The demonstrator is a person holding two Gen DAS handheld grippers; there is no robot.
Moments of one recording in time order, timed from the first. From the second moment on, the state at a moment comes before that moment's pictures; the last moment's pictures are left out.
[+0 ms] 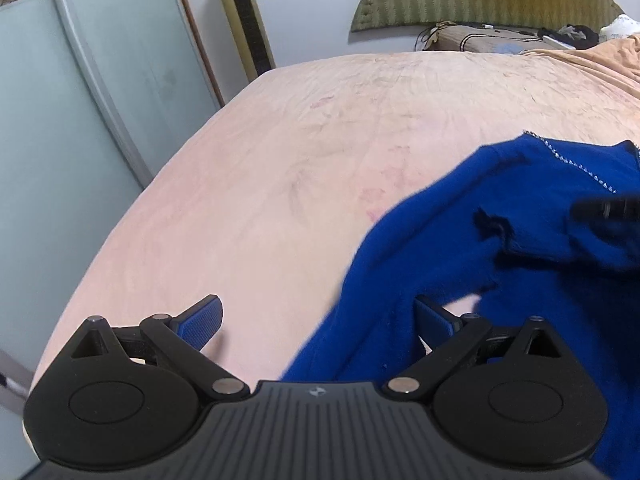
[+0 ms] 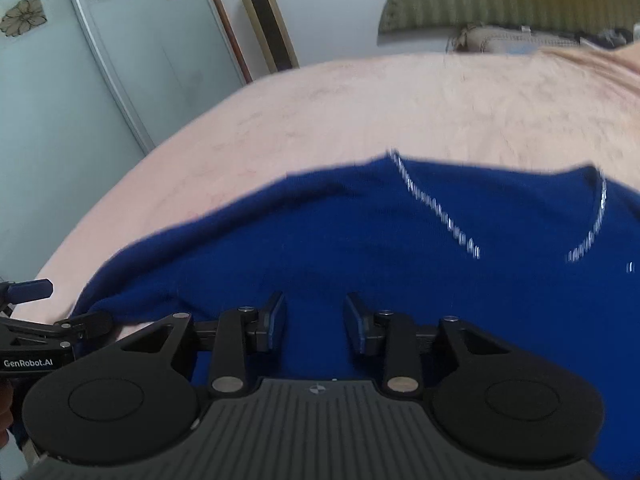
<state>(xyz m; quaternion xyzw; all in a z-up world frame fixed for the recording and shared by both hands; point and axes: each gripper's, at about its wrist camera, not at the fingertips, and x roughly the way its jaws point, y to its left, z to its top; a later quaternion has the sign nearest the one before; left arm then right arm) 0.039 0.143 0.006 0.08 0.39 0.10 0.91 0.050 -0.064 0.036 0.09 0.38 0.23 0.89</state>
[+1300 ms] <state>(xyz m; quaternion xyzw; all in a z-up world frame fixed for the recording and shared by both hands) 0.113 0.178 0.009 0.06 0.42 0.00 0.91 0.214 -0.091 0.007 0.23 0.37 0.20 0.88</state>
